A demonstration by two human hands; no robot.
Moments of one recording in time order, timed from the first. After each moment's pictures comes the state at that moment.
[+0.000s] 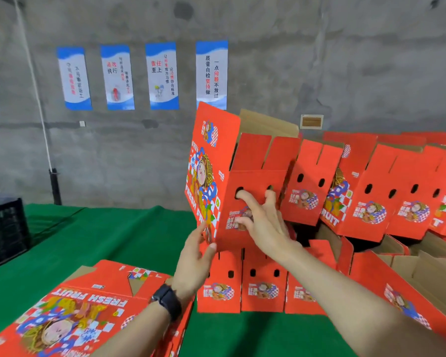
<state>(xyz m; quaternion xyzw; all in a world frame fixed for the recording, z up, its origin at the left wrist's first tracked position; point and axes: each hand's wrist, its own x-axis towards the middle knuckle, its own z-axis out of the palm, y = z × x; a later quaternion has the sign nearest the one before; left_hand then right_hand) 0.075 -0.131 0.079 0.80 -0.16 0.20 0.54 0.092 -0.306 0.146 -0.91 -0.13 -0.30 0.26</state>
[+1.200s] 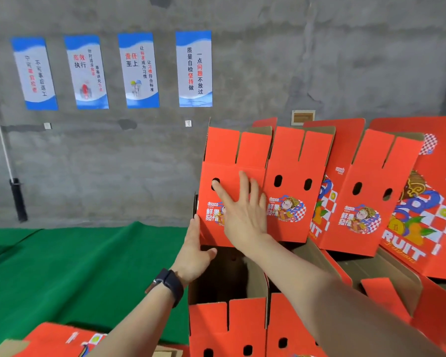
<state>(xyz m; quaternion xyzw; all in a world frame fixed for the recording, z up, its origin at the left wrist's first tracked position) 0.334 -0.125 0.067 0.83 -0.16 0.08 0.53 0.340 -0.259 0.120 -0.93 -0.04 -0.37 0.00</state>
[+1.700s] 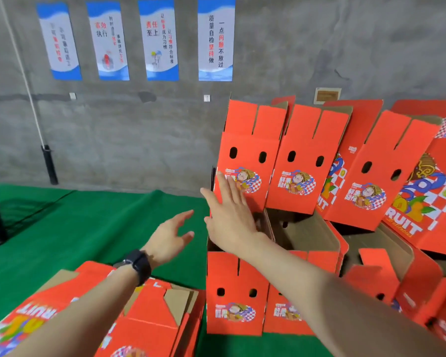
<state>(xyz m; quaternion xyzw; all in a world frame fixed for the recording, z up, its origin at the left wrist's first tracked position) 0.270 -0.041 0.062 0.91 -0.13 0.09 0.39 0.258 -0.205 0.100 -0.94 -0.20 -0.26 0.08</state>
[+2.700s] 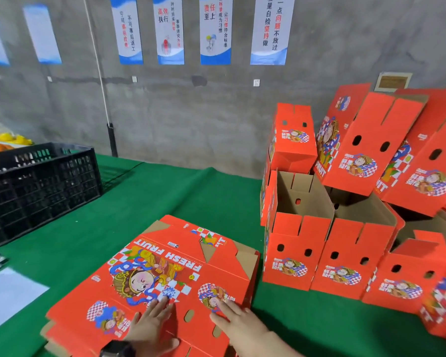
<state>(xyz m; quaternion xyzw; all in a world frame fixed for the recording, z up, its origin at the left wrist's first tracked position) 0.052 0.127 -0.127 0.98 0.04 -0.19 0.10 0.095 -0.107 -0.096 -0.90 -0.37 0.21 -0.06</state>
